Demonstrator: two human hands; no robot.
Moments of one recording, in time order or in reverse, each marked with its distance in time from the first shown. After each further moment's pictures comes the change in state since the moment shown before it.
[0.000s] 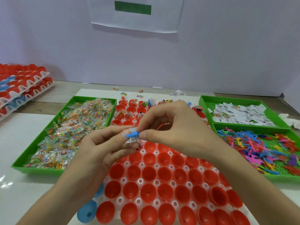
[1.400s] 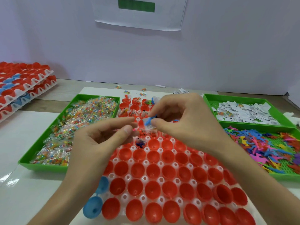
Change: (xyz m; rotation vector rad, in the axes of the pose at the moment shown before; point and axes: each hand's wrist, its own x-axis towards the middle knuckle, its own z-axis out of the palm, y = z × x) left_hand -0.002 -0.002 -0.003 0.280 0.142 0.345; right_hand 0.002 0.008 -0.003 -0.110 0.202 -0.079
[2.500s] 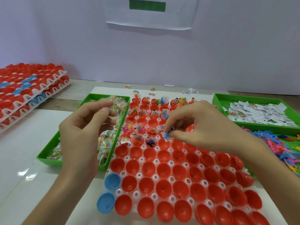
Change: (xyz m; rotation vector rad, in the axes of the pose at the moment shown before) left_hand 0.019 -0.002 -0.028 -0.003 0.252 0.101; right_hand 0.001 0.011 -0.012 -0.197 -0.259 0.005
